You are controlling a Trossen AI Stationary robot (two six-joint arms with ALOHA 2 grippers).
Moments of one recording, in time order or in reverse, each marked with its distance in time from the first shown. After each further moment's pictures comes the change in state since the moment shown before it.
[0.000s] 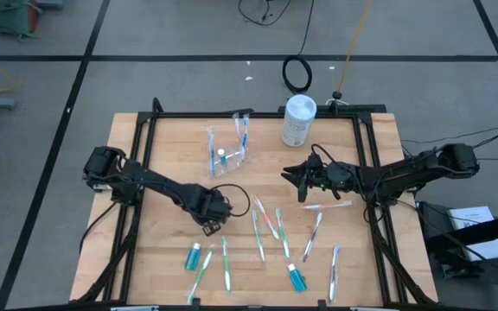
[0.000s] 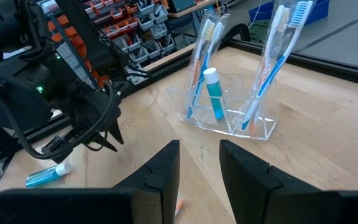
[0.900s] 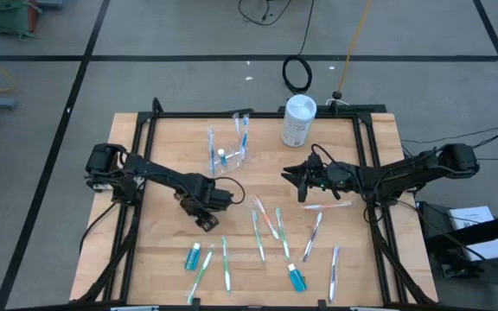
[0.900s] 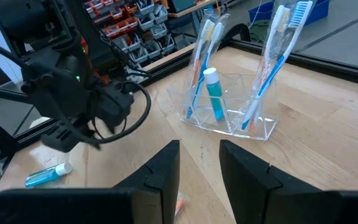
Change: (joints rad) left arm 0.109 -0.001 0.000 -0.122 0.322 -0.102; right arm 0.000 0.000 0.000 0.000 0.000 -0.001
